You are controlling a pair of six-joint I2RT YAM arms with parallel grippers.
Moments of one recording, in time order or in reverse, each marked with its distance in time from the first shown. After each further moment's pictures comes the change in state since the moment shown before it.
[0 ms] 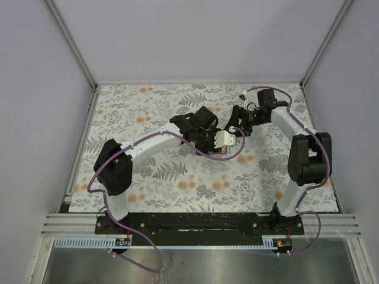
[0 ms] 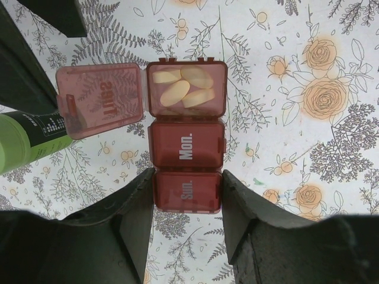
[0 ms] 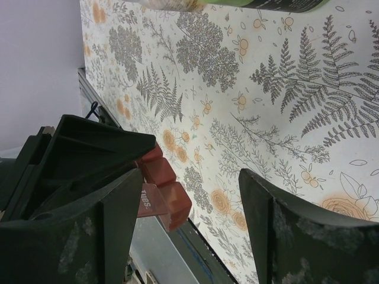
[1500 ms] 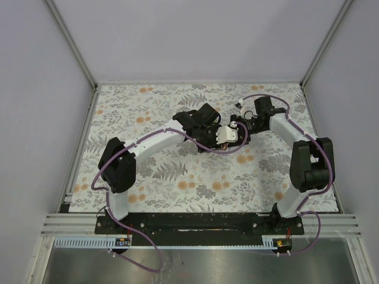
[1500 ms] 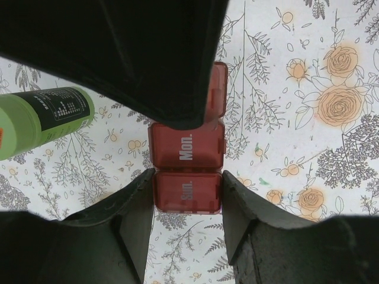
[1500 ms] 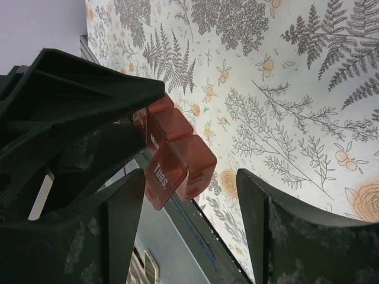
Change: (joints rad) left arm 0.000 0.050 0.084 -0.052 -0.066 -0.071; right arm 0.039 -0.079 -0.121 -0.021 -0.037 -0.063
